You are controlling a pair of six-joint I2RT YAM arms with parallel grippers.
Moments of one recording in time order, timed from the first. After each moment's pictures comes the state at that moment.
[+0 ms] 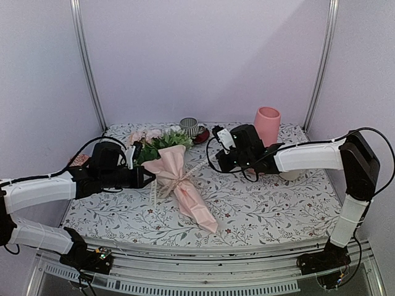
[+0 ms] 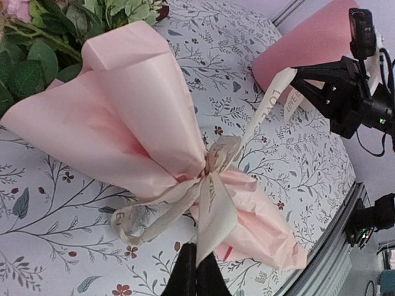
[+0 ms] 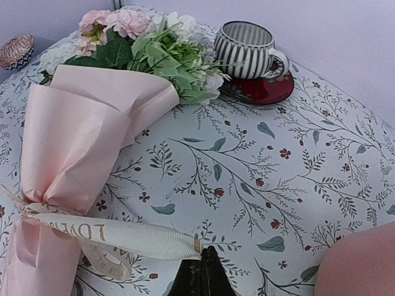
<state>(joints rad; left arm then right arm) -0.60 1.15 0.61 -0.04 0.20 -0.51 0.79 1.81 1.18 0.06 0.14 0.04</state>
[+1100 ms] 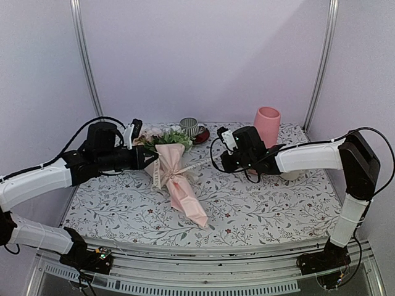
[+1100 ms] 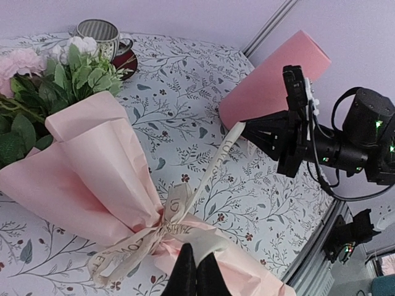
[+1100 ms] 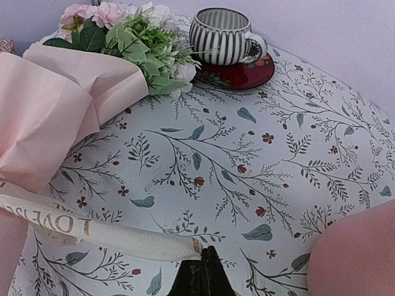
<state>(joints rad) -0.60 1.15 0.80 -0.10 0.21 -0.48 0.77 1.81 1.16 0.06 0.19 0.08</state>
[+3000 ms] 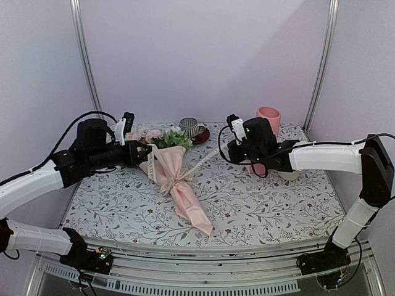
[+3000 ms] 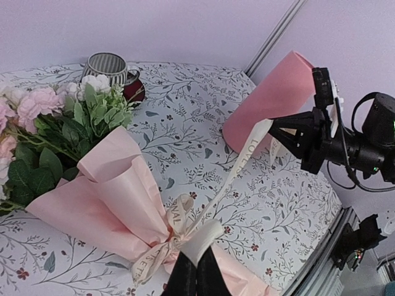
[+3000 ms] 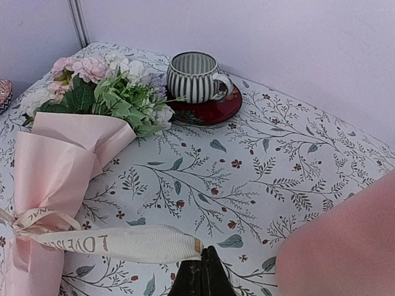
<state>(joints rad) -0.60 1.07 0.82 -0.13 0.15 -0.43 0.77 1.67 1.12 0.05 0.26 0.11</state>
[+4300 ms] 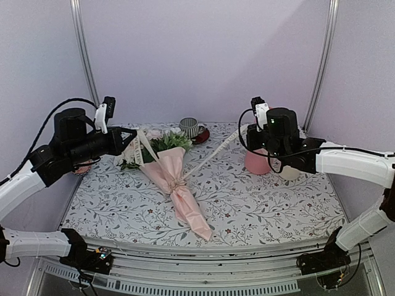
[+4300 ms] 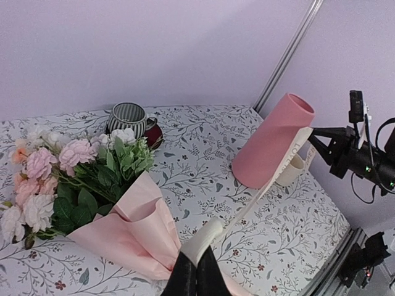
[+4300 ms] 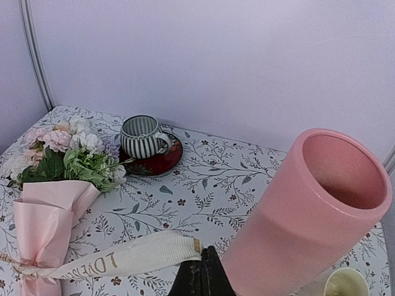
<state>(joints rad) -0.60 0.93 0.93 -0.26 0.02 -0.37 0.76 1.43 1.05 0.06 0.47 0.11</state>
